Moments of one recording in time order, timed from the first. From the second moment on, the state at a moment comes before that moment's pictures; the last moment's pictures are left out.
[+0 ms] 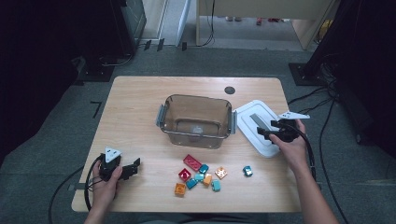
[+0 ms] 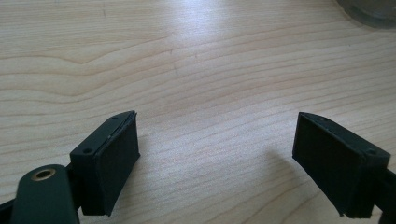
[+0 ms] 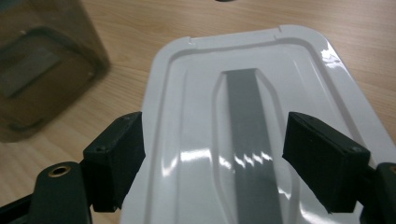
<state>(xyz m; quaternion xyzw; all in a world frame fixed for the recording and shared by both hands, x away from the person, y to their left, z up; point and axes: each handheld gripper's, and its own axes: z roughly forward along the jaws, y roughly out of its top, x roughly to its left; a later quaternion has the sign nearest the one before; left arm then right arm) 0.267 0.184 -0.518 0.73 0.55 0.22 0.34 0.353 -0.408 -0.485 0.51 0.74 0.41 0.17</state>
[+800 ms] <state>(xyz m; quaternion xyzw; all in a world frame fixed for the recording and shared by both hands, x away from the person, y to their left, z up) 0.267 0.184 -0.518 0.73 0.55 0.22 0.34 0.239 -0.363 -0.492 0.45 0.76 0.44 0.17</state>
